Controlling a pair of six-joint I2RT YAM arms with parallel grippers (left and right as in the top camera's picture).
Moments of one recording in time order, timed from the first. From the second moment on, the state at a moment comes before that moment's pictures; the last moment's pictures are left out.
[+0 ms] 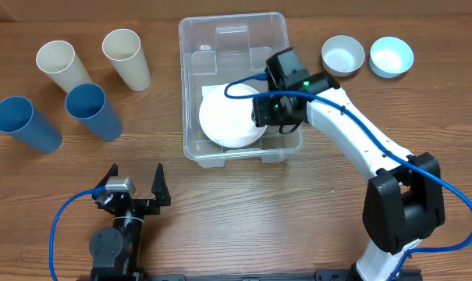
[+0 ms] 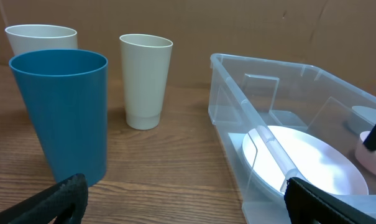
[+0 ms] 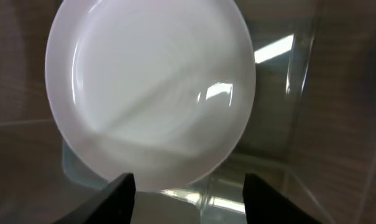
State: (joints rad) left arm -0.03 0.01 0.01 -0.08 0.02 -0.16; right arm 0.43 1.90 1.54 -0.86 -0.20 0.30
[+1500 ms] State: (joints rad) left arm -0.03 0.01 0.01 -0.08 0.02 -0.16; right arm 0.31 1.97 1.82 -1.33 0.01 0.46
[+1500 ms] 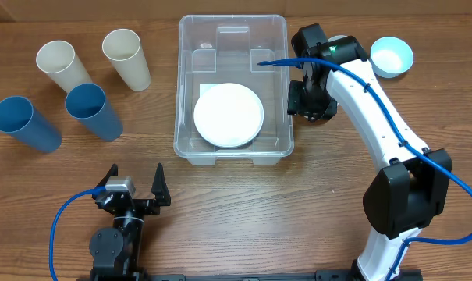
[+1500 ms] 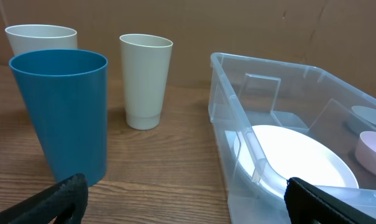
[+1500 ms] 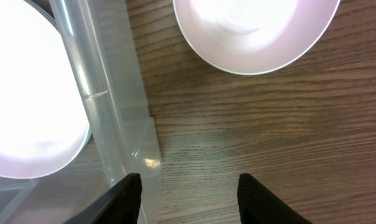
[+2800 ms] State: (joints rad) left arm -0.03 0.01 0.01 -0.08 0.02 -0.16; right arm 0.03 2.25 1.80 -1.06 -0.02 0.49
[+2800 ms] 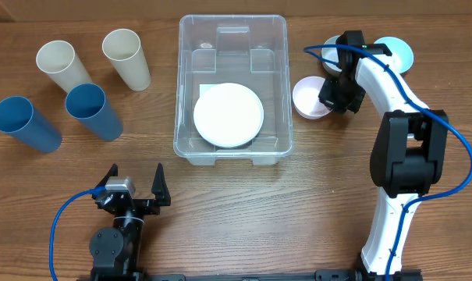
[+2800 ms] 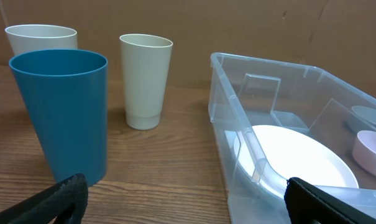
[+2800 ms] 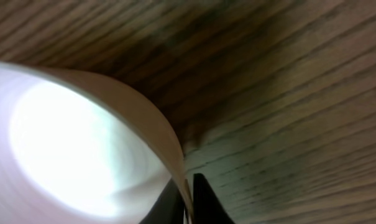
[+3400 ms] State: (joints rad) left arm -0.03 0.01 0.01 -0.08 0.02 -0.16; right arm 0.01 2.16 1.98 -1.31 -0.03 0.49
